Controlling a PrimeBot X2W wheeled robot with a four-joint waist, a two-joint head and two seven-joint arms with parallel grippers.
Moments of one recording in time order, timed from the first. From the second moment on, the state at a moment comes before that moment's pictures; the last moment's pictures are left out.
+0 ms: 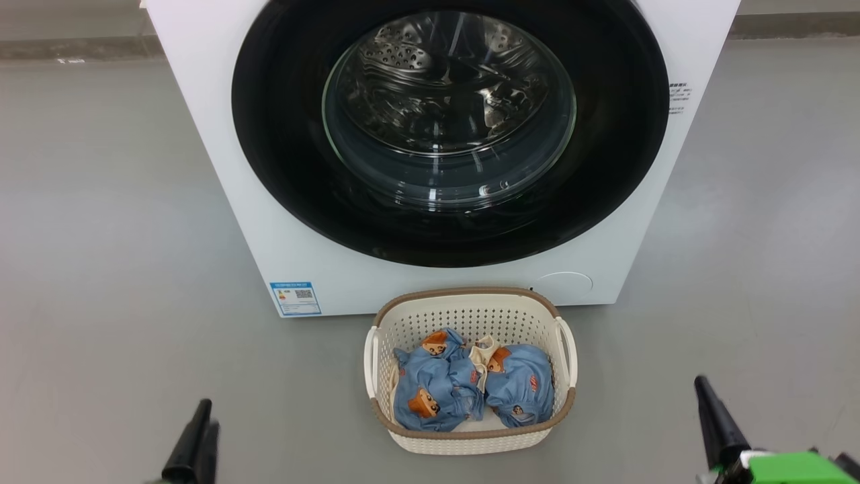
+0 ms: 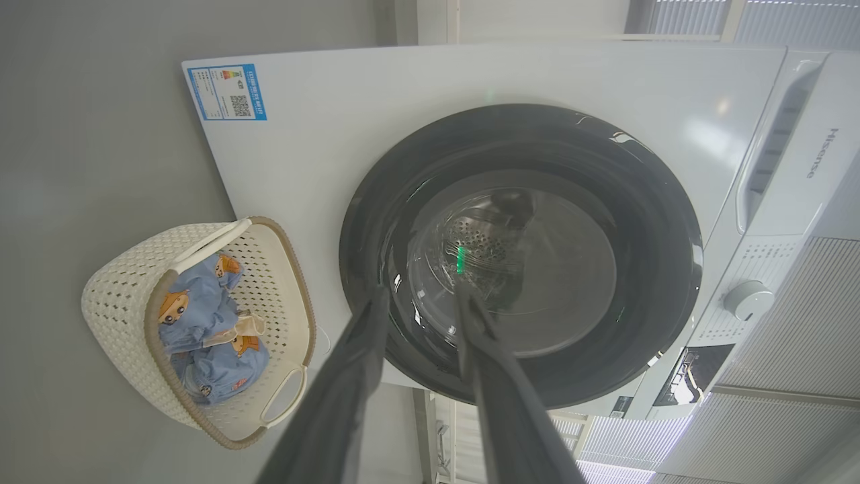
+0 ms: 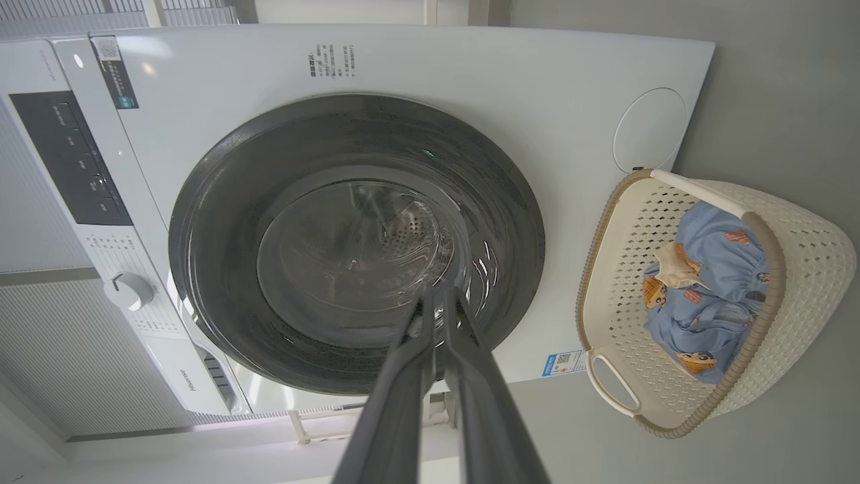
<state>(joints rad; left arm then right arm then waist) -0.04 0.02 0.07 0.31 -1.62 -0.13 0.11 -0.04 -0.04 -0.14 0.31 1.61 0.13 0.10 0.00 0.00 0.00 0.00</state>
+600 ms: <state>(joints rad) -0.01 0.02 0.05 0.31 -1.56 -0.13 0.06 -0.02 -0.03 -0.11 0.34 1.55 0.13 0.06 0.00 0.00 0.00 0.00</state>
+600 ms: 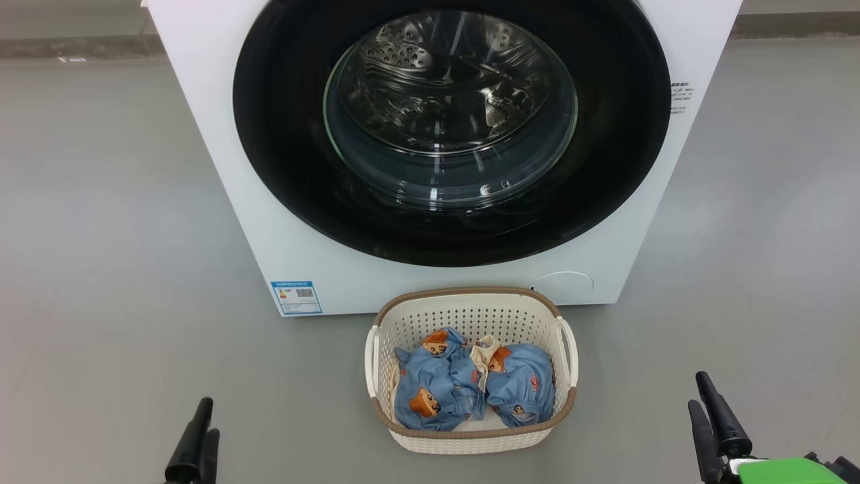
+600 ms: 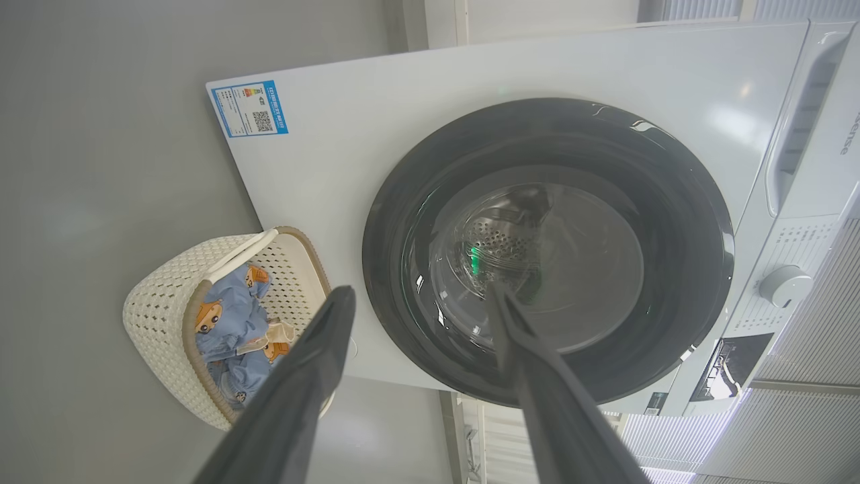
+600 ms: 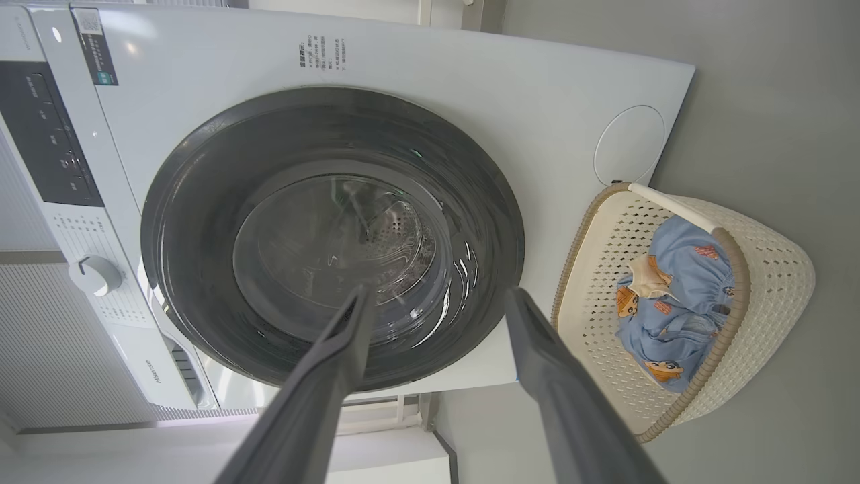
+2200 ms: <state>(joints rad) -0.01 0.07 -0.02 0.25 -0.96 -0.13 -0.07 -0.04 -0.10 -0.03 0.35 0.90 0.13 -0.07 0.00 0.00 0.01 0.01</state>
